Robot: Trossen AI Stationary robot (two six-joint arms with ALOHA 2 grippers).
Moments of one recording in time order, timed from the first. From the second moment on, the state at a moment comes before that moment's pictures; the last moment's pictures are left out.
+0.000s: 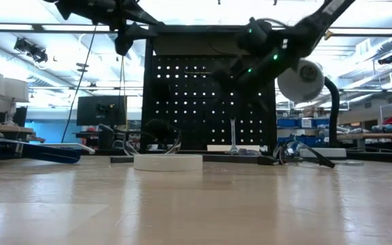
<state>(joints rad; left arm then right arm) 0.55 1.02 0.92 -0.19 0.43 -0.29 -0.34 1.65 0.91 0.15 0.21 0.75</state>
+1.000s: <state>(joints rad) 0.55 1.01 0.92 -0.22 0.40 -0.42 -0.49 1.94 1.39 -0.04 -0.11 0.45</state>
